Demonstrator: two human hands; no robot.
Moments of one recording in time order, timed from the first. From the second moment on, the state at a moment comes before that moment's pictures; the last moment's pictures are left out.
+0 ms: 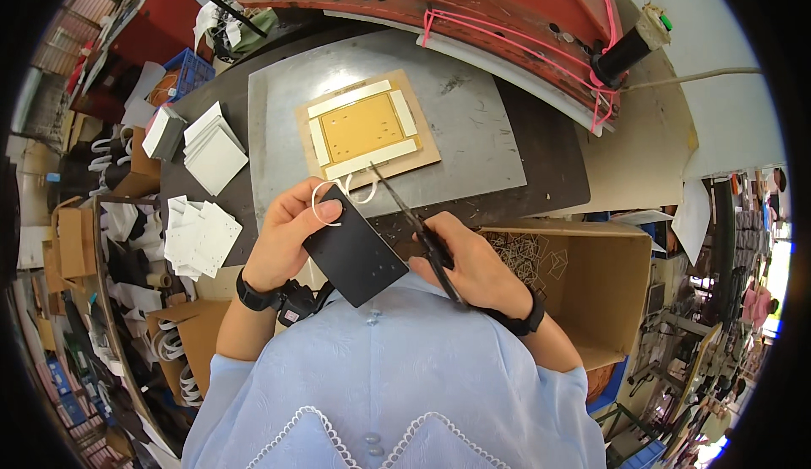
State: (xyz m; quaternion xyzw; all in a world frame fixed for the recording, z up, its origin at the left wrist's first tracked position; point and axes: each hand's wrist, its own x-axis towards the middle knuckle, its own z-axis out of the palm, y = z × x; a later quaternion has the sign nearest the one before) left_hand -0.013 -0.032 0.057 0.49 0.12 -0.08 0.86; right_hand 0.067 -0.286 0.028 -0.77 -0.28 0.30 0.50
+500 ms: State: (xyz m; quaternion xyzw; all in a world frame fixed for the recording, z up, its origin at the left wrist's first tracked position) left_hand -0.018 -0.033 0.054 0.53 0.12 -0.04 0.84; right_hand 0.060 -0.268 0.037 -0.87 -0.35 0.04 0.36
